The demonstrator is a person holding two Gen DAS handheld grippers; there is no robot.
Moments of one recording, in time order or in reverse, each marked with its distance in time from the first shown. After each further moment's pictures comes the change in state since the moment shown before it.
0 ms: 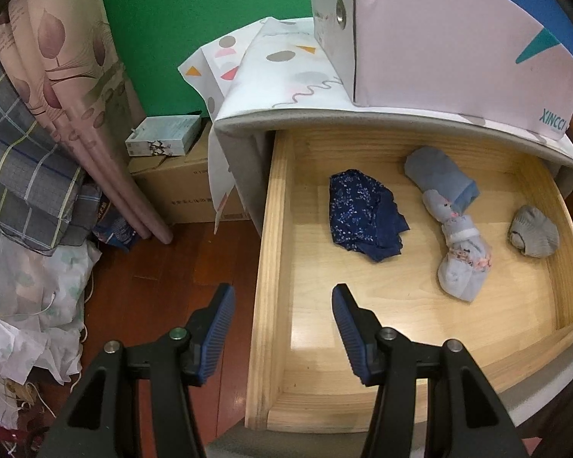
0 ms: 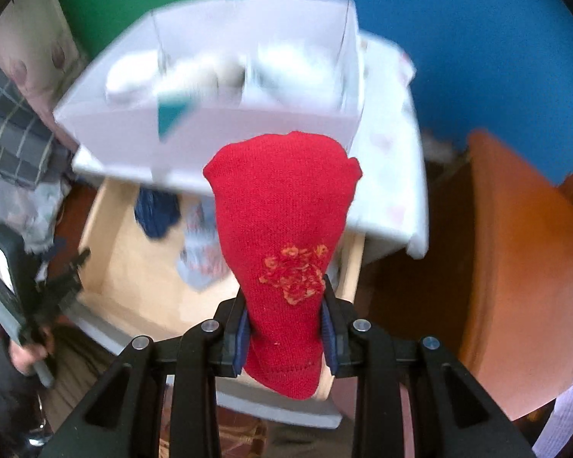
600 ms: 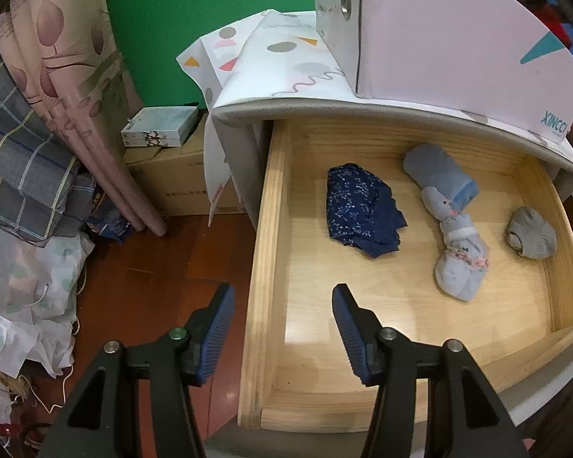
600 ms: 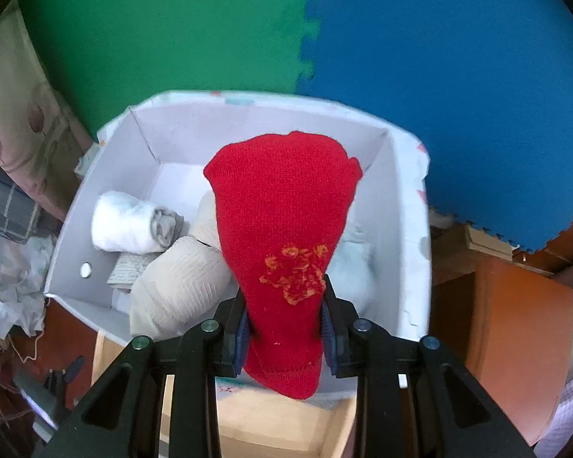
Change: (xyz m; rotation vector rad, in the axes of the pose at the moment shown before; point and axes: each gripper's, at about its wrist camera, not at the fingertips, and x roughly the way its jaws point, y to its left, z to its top) left arm 0.007 0.000 -0.002 -0.017 0.027 -0.022; right arm 0.026 0.035 0.157 0.003 -0.054 -0.037
